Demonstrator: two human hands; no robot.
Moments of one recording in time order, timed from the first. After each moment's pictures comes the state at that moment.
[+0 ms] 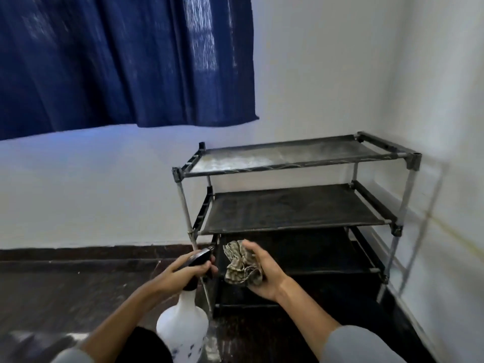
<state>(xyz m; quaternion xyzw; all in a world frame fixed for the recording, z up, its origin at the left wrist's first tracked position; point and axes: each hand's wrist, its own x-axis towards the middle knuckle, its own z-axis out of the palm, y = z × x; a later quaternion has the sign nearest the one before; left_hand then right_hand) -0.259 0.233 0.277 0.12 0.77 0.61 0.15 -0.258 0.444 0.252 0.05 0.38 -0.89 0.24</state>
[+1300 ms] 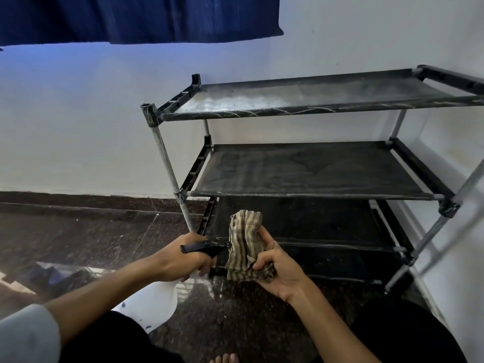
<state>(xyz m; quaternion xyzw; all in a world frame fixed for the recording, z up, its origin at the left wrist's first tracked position) -0.280 0.269 0.258 0.11 0.87 0.42 0.25 -0.274 0.476 0.185 -0.02 0.33 -0.91 0.25</state>
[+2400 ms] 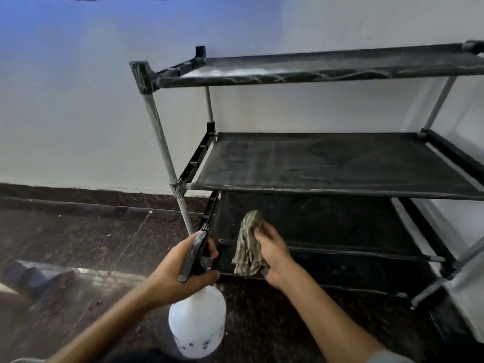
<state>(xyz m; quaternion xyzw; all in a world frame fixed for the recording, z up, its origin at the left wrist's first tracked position) -0.302 0.243 0.178 0.21 0.85 0.48 0.04 -0.350 0.433 0.133 0.22 0.53 -0.82 0.10</state>
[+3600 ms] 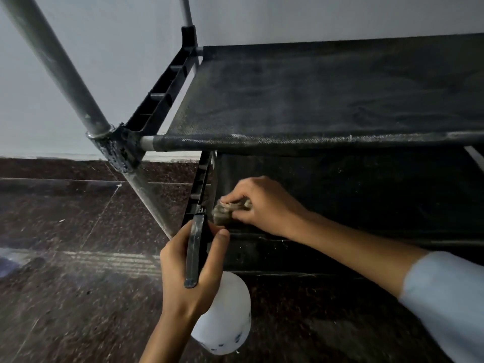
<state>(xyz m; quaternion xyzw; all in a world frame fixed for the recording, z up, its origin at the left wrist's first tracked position) -0.373 0.275 0.063 0.01 0.79 0.59 -0.17 -0.467 0.422 0.081 -0.22 0.93 -0.29 0.03</state>
